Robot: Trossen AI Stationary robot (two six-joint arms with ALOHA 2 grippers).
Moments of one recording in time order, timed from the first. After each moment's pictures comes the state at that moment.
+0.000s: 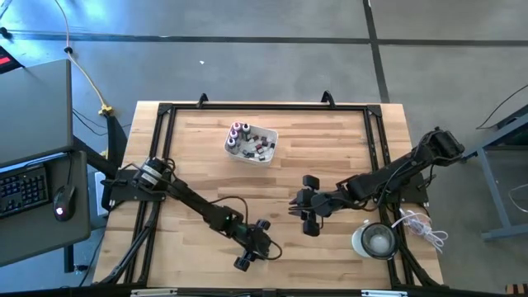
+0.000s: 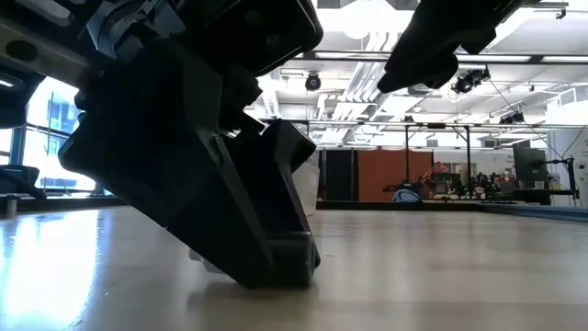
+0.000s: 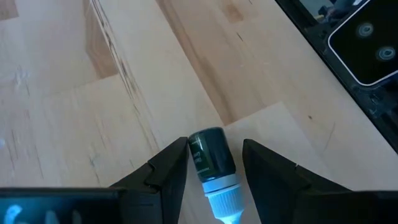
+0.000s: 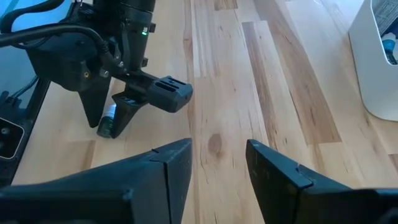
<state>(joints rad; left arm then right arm) -0.46 2.04 1.15 0.14 0.08 -0.08 0.40 1.44 0.87 -0.13 0.28 0.38</state>
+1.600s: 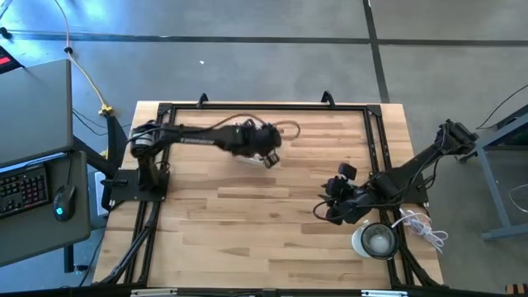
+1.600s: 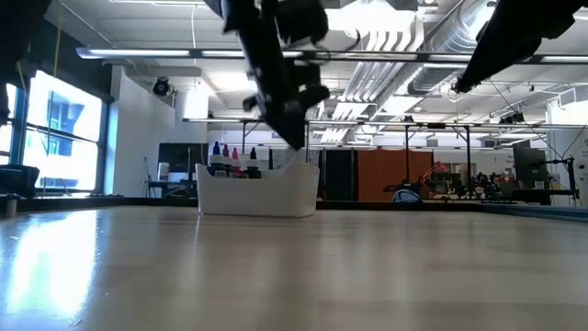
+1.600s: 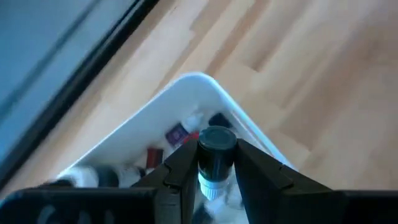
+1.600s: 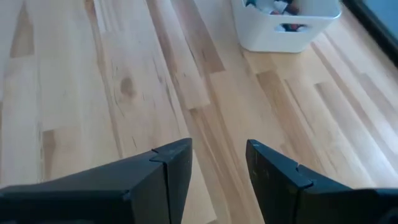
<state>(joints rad) 0.15 1.86 1.51 -0.64 -0.46 -0.31 0.56 1.18 0.87 -0.73 0.63 0.71</state>
